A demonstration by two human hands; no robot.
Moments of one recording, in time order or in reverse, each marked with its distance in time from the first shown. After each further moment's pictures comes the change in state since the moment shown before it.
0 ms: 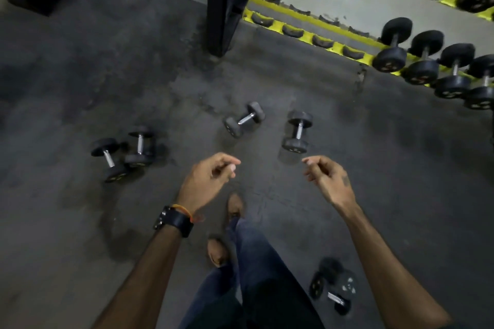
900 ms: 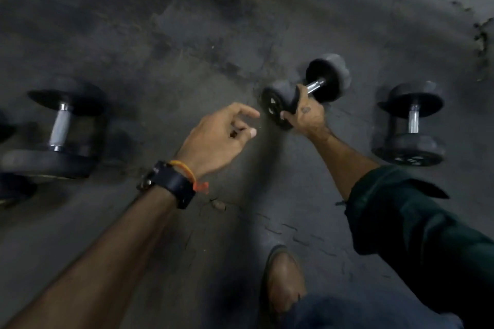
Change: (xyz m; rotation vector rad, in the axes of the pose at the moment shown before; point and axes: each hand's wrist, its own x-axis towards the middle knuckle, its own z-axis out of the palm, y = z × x) left_hand 0.400 -0.597 0.026 0.194 0.015 0.076; right_hand 0.570 0.380 0.547 -0.704 0.026 -0.135
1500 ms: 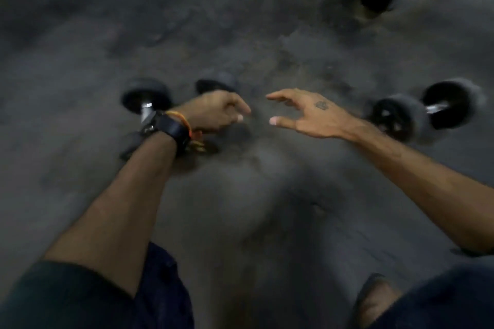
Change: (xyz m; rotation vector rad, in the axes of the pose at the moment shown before) left_hand -0.099 -0.149 -0.225 0.376 0.016 -0.130; right_hand -0.160 -0.284 0.022 -0.048 -0.299 -0.853
